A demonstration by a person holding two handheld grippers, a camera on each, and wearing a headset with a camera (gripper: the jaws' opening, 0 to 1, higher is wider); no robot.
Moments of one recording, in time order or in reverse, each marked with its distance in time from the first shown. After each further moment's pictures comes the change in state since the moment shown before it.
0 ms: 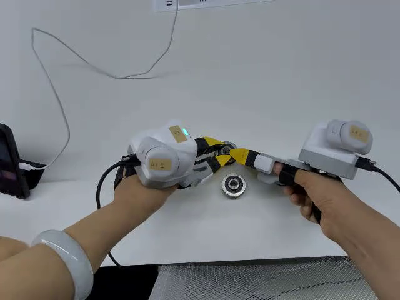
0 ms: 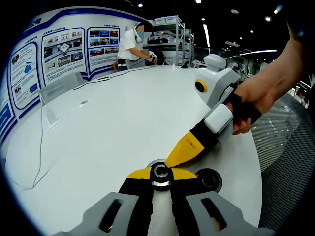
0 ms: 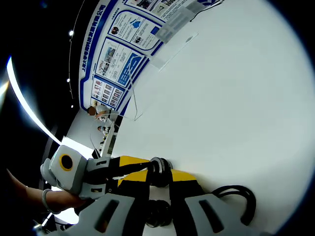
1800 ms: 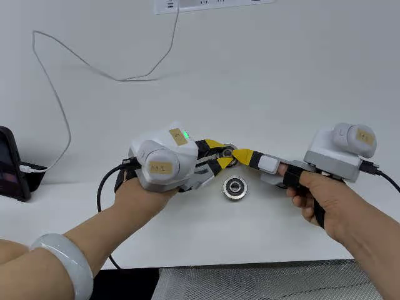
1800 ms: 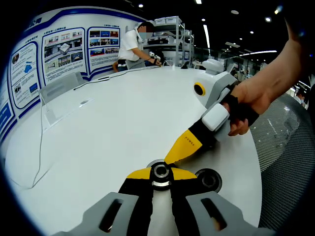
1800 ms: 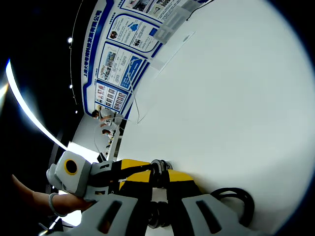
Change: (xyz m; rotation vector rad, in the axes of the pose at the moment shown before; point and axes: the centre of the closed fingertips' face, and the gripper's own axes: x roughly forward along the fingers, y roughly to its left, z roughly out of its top) left arm 0.000 -0.001 0.001 -0.003 -0.005 -0.003; right arm -0.004 0.001 0.004 0.050 -0.009 0.051
